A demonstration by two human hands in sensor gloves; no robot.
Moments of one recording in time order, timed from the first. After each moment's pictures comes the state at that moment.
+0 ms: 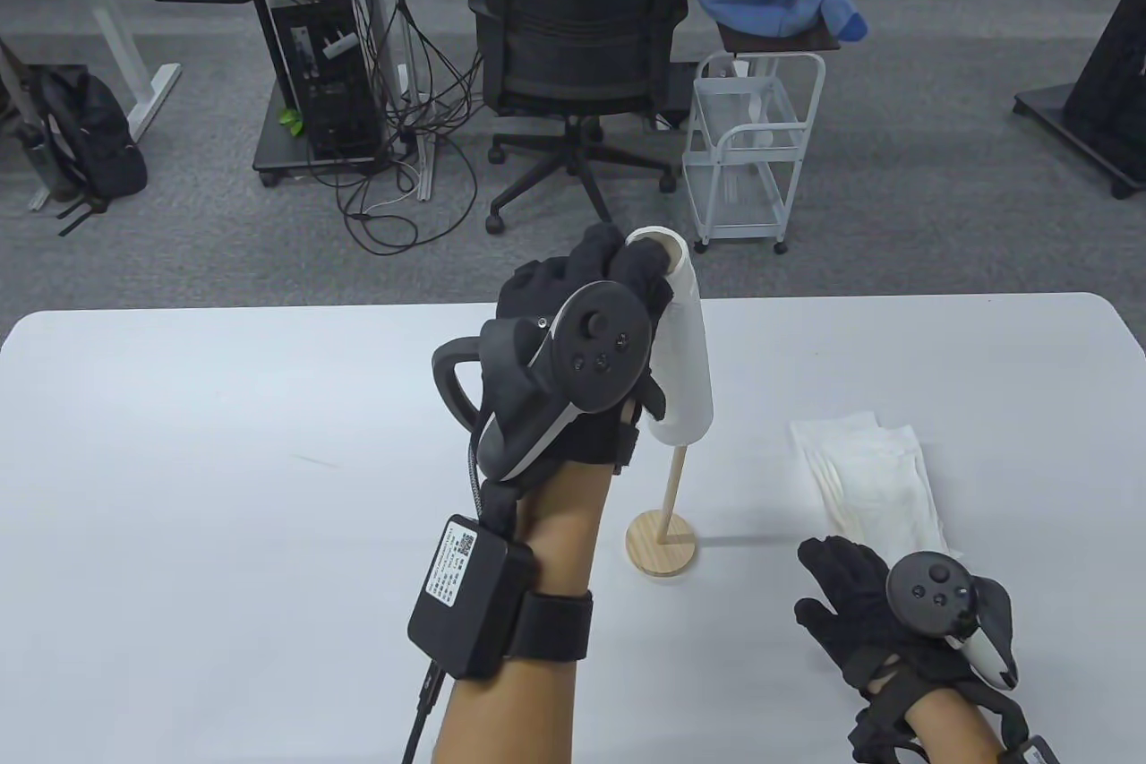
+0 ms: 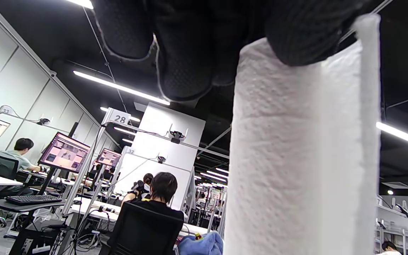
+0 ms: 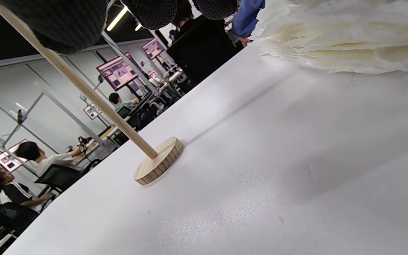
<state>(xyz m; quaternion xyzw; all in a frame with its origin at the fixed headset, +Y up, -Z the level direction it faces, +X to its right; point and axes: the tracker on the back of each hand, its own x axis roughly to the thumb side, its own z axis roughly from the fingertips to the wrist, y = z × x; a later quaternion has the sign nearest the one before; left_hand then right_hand) -0.049 -0.403 -0.342 0.27 -0.07 0.16 0.95 0.279 -0.731 -0.320 0.07 0.08 0.93 0.34</state>
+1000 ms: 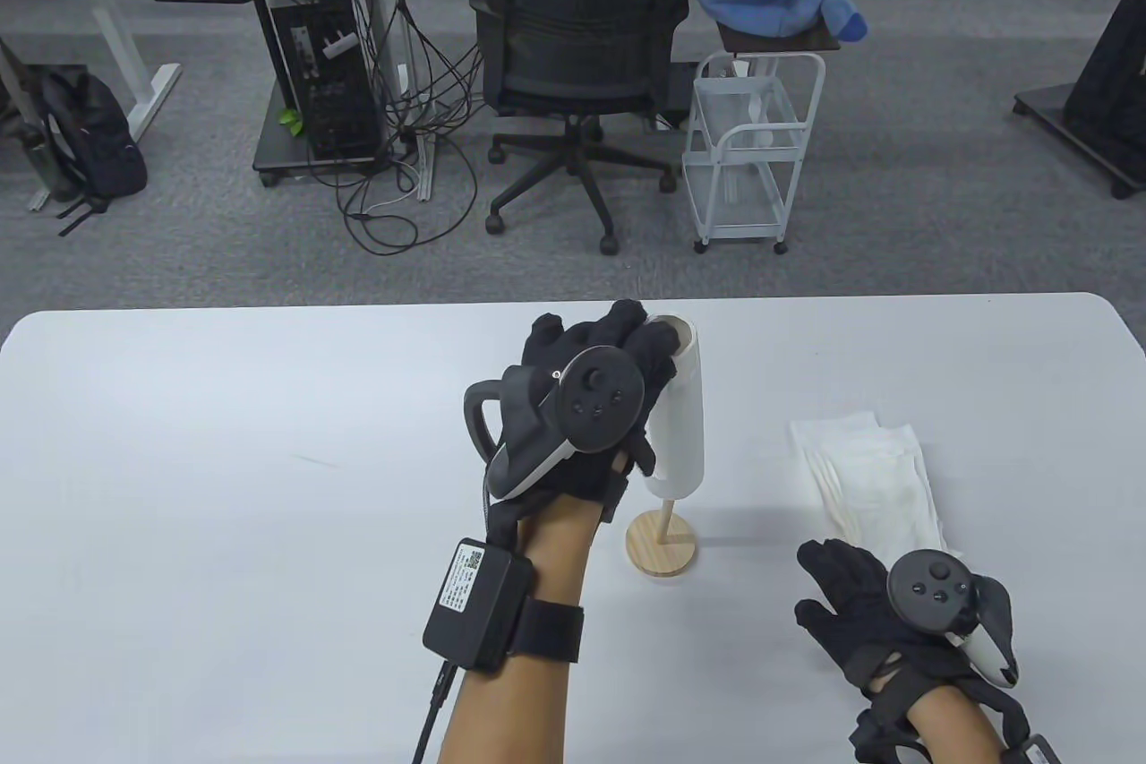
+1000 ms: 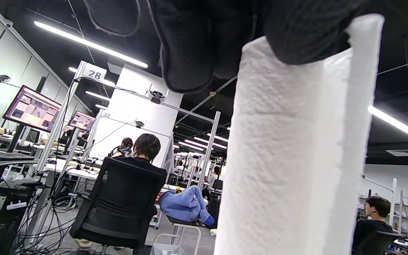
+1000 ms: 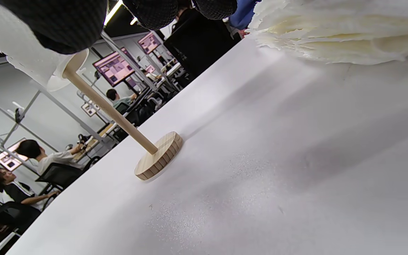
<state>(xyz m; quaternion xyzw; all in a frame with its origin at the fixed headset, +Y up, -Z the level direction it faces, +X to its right) -0.049 -0.493 -0.374 0.21 -0.14 0.17 0.95 0.279 -0.732 -0.321 0.06 0.10 0.93 0.35</state>
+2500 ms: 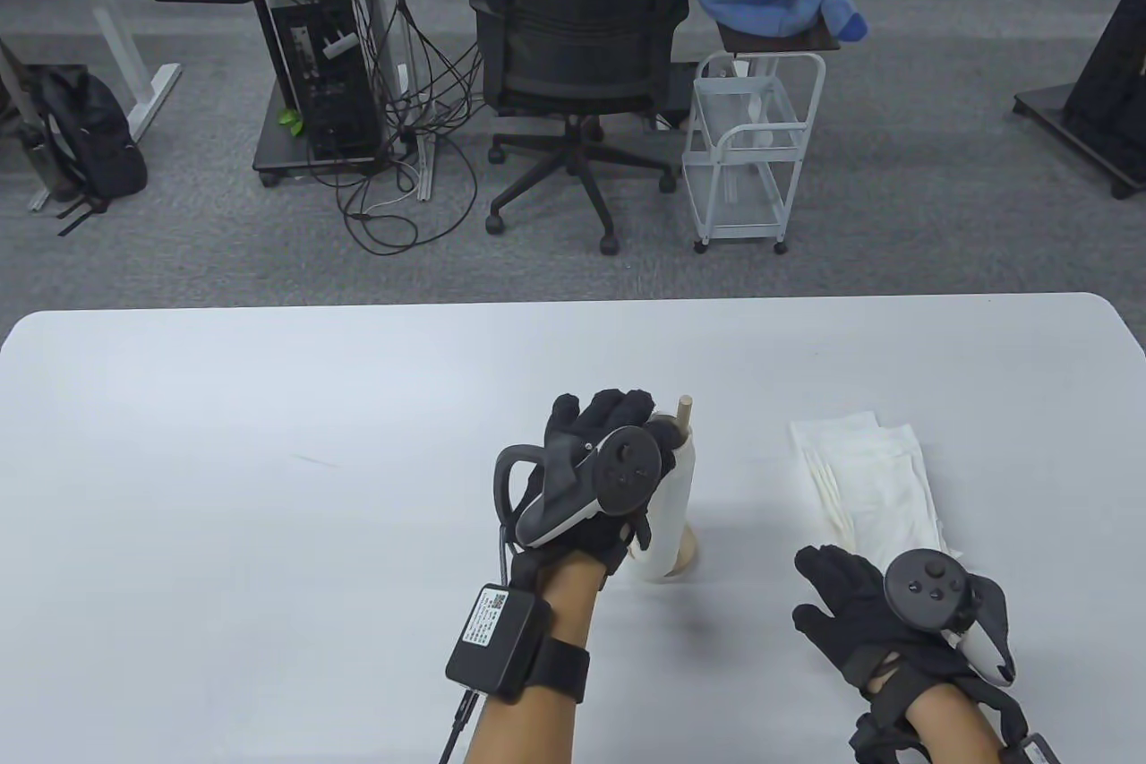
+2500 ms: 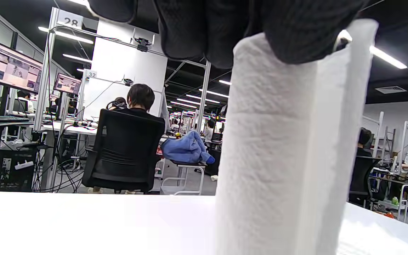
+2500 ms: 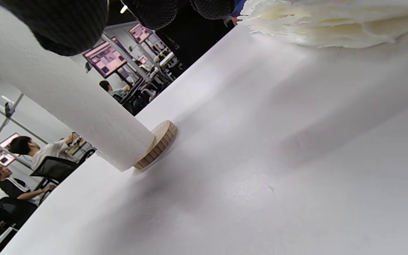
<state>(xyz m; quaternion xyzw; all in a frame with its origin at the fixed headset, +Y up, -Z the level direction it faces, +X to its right) -0.030 -0.602 -0.389 0.11 -0.17 0.11 0.97 0.277 -0.738 -0.322 0.06 0.13 0.93 0.35</state>
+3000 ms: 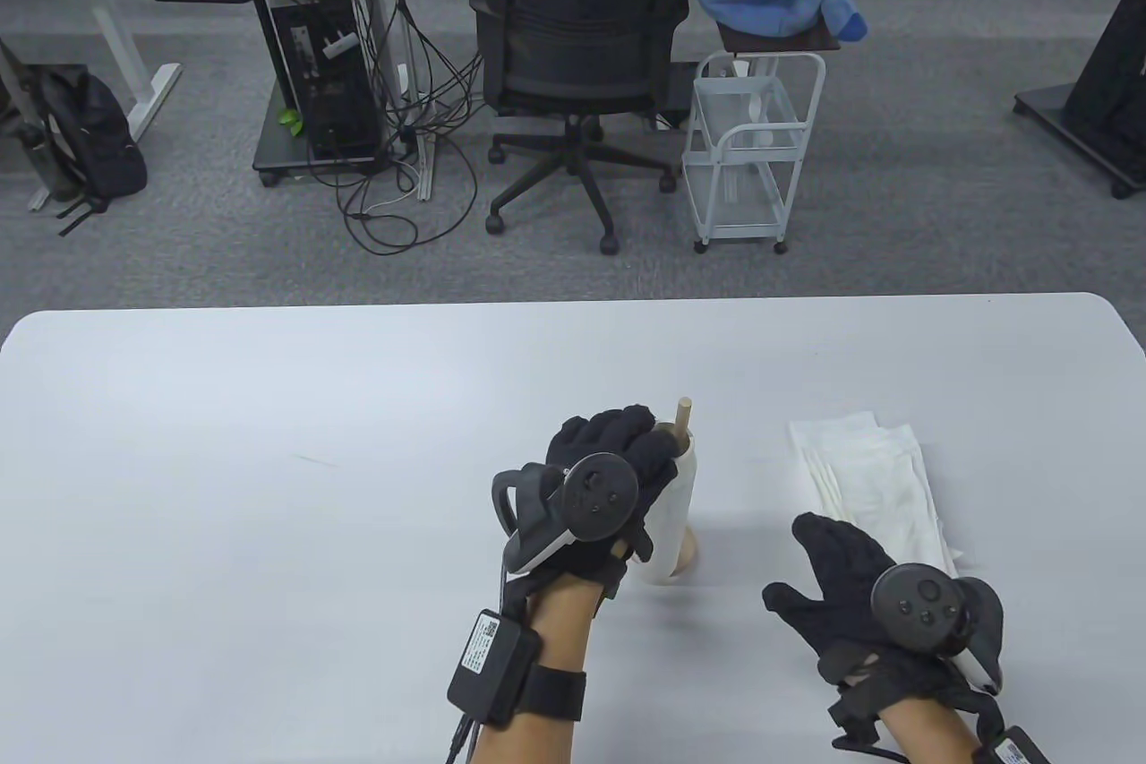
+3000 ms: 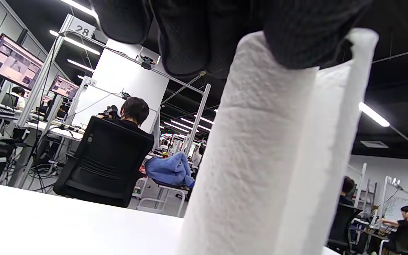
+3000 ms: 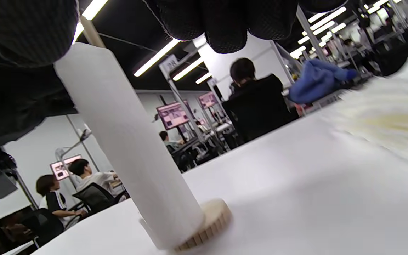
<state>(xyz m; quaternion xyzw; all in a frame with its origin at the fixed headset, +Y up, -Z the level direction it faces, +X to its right) -0.042 -0.622 -0.382 0.16 -0.18 0.20 0.95 0.238 -0.681 -0.316 0.15 -0.10 0.95 0.27</state>
